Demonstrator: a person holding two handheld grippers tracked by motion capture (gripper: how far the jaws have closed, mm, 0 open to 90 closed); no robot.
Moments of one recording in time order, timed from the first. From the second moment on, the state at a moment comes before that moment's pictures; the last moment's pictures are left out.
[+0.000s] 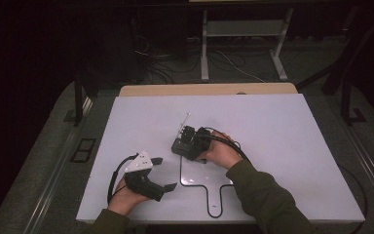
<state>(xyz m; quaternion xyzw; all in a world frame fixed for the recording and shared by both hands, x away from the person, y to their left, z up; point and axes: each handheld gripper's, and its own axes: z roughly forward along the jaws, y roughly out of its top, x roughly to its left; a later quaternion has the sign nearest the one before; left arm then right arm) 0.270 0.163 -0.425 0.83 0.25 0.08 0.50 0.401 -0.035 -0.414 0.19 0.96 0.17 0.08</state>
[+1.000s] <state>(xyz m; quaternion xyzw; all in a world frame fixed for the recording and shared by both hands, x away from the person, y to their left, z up) 0.270 0.162 -0.425 0.83 0.25 0.08 0.49 0.413 -0.031 -0.414 0.21 0.96 0.16 0.09</state>
